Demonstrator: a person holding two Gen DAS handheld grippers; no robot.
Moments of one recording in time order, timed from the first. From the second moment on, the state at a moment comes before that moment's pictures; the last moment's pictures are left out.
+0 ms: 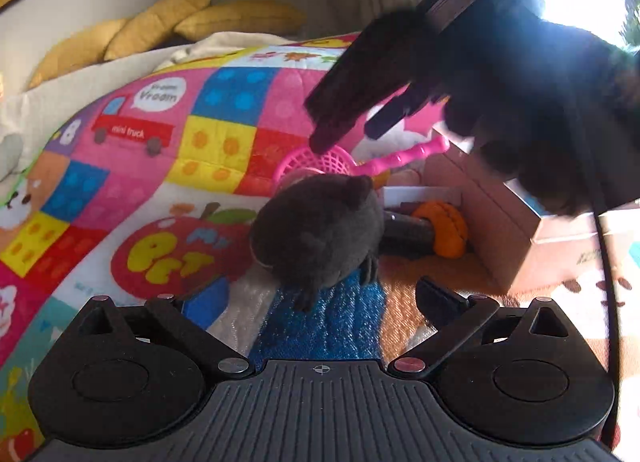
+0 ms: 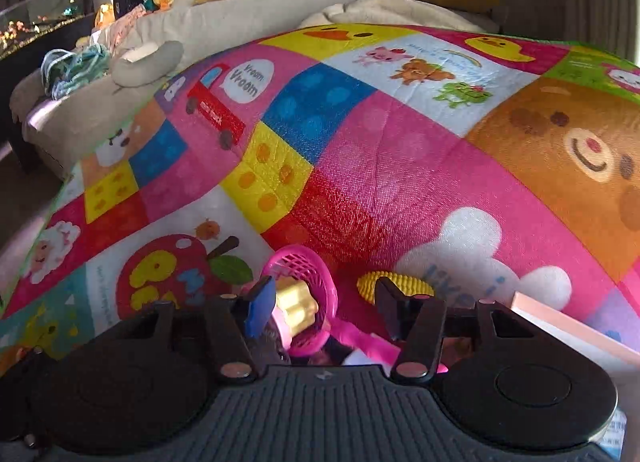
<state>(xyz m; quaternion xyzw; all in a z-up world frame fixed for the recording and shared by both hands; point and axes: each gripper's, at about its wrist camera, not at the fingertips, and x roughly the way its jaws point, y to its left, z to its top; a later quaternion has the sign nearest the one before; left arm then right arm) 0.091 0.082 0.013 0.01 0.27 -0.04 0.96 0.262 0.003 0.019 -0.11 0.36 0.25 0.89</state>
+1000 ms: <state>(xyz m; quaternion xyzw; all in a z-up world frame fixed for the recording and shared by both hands) 0.002 -0.027 0.037 0.08 0.27 -0.23 0.93 0.069 -0.191 0.005 0.02 0.39 0.21 0.90</state>
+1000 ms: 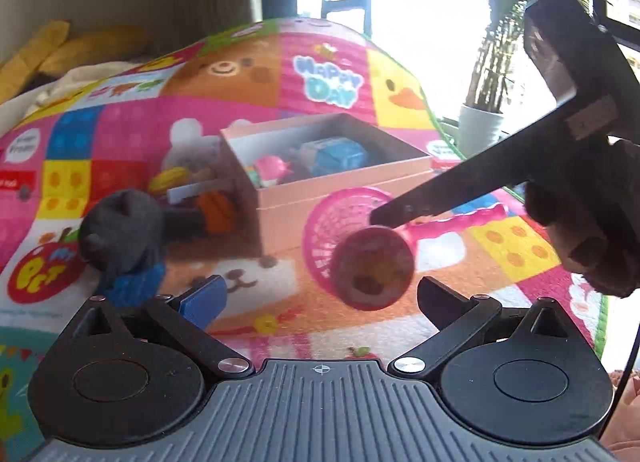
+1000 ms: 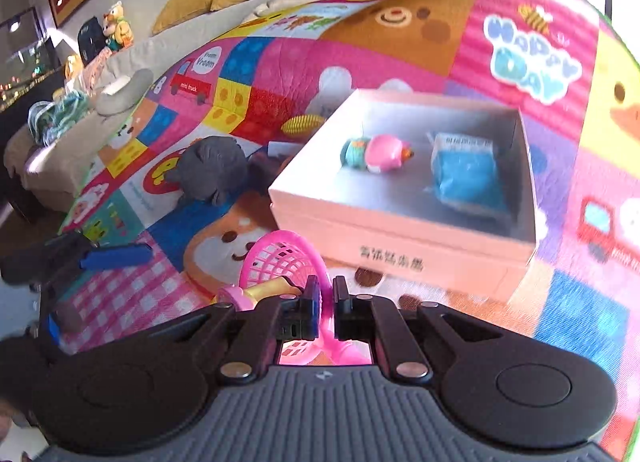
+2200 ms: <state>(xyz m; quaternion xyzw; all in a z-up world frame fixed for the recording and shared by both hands) -0.012 -0.042 0.029 0.14 0.29 -0.17 0.93 0.003 -0.251 -0.005 -0.04 0.28 0.07 0.96</state>
